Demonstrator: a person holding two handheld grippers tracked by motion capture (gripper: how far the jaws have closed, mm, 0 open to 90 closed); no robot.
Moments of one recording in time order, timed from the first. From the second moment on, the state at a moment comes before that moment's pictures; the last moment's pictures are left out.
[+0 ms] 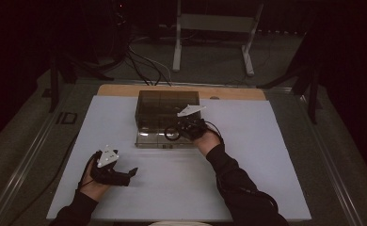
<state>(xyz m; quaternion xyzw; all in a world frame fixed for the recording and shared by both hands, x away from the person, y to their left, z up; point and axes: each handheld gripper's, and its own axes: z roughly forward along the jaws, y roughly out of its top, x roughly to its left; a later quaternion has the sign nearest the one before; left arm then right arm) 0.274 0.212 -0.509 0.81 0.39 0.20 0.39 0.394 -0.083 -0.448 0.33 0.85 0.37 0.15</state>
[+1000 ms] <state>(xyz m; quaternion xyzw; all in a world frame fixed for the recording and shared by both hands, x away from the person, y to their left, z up) 0.273 0.212 -0.510 0.81 0.39 0.19 0.39 0.409 -0.061 -0.477 0.34 0.86 0.35 0.15</state>
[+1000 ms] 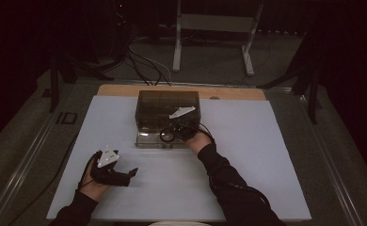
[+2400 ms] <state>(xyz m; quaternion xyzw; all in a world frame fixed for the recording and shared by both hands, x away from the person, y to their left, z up) 0.274 0.212 -0.510 0.81 0.38 0.19 0.39 0.390 -0.074 -0.451 0.32 0.85 0.41 0.10</state>
